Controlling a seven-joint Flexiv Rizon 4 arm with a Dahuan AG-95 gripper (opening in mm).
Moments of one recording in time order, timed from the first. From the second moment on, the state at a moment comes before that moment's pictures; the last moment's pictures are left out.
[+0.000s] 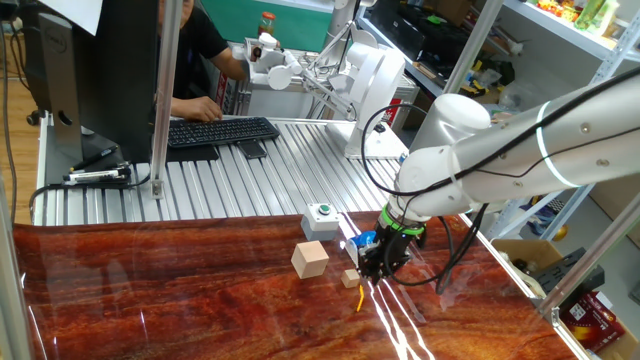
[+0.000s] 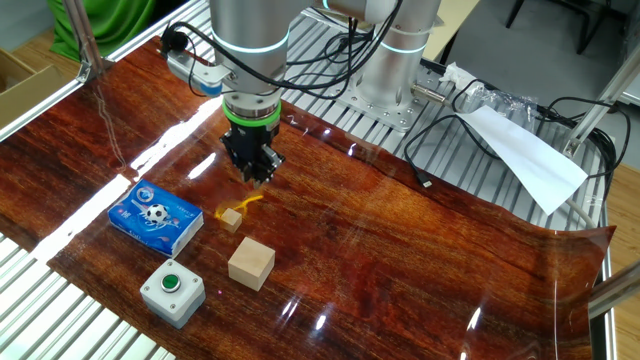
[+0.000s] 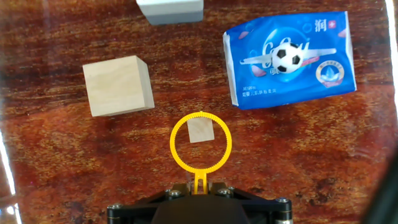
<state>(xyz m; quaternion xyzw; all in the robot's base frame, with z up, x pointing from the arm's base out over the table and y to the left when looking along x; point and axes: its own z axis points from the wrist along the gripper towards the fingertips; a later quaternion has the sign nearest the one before) 0.492 -0.075 0.074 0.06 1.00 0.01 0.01</state>
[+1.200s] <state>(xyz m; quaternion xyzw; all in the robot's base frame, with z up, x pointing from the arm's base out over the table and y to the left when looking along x) 0.486 -0.072 0.078 0.06 1.00 0.02 0.00</state>
